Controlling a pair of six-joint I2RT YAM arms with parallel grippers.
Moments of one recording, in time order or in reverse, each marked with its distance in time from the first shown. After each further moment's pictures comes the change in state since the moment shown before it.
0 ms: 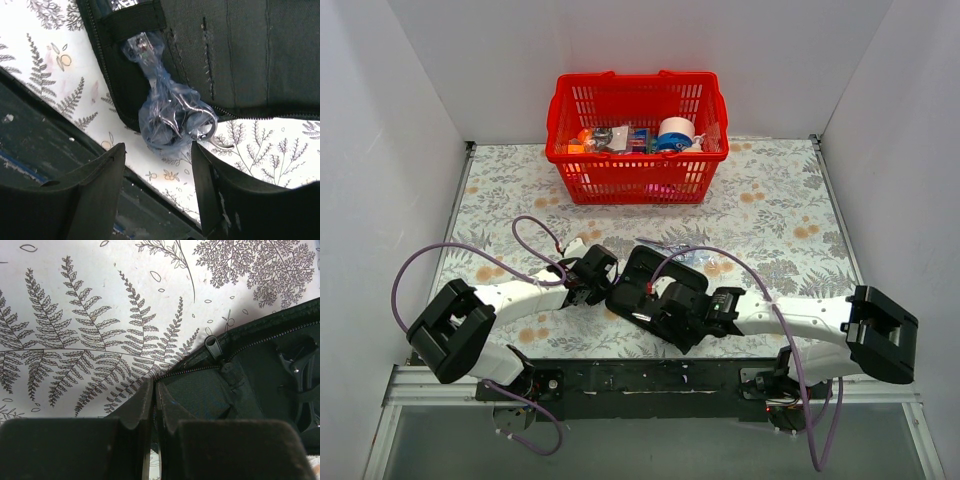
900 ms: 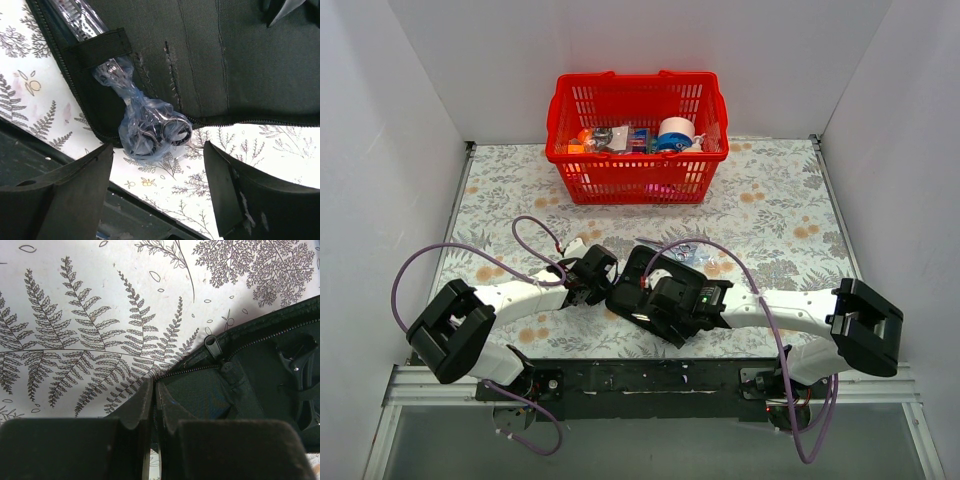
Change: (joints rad) left arm 0.000 -0.001 -0.004 0.010 0.002 0.004; right arm -0.006 0.104 0.114 -0.075 0.129 -0.028
